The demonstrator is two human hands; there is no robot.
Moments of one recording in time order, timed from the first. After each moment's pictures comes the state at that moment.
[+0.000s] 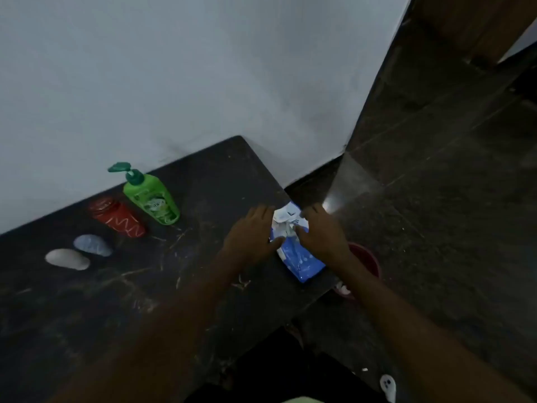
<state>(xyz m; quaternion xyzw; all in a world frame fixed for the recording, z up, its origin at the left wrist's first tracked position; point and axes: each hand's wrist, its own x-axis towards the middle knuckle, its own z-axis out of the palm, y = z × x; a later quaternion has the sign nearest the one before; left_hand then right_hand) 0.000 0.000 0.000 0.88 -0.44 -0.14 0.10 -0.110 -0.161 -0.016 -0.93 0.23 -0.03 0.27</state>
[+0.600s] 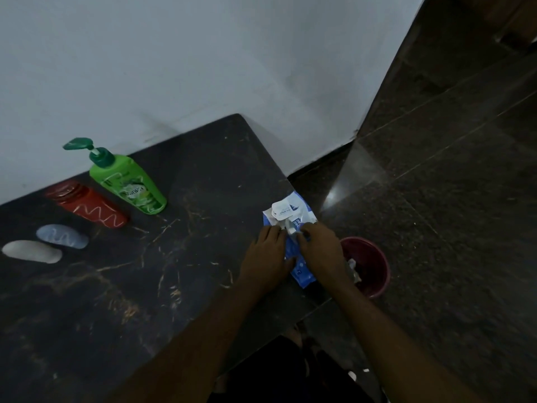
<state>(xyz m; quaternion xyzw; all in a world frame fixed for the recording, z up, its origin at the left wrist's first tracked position) -0.045 -0.018 -0.095 0.89 -0.40 -0.17 0.12 -0.111 -0.149 -0.089 -0.89 0.32 -0.02 0.32</state>
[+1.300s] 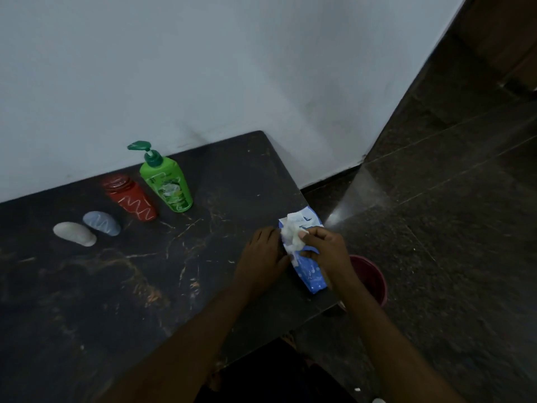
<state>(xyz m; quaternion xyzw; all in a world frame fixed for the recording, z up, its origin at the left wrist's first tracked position) -0.037 0.028 -0.050 0.90 -0.34 -0.13 0.23 -0.109 -0.127 -0.015 -0.57 0.33 -0.03 0.76</state>
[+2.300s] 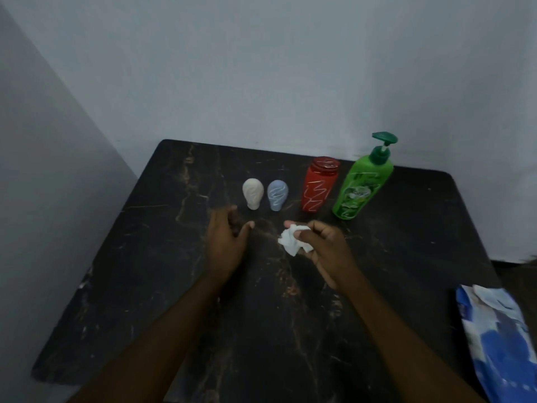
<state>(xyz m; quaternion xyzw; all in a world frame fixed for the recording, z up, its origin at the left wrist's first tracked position) 0.054 0.383 -0.079 0.88 0.13 0.10 0.45 0.054 0.166 -0.040 -0.64 0.09 0.17 0.75</state>
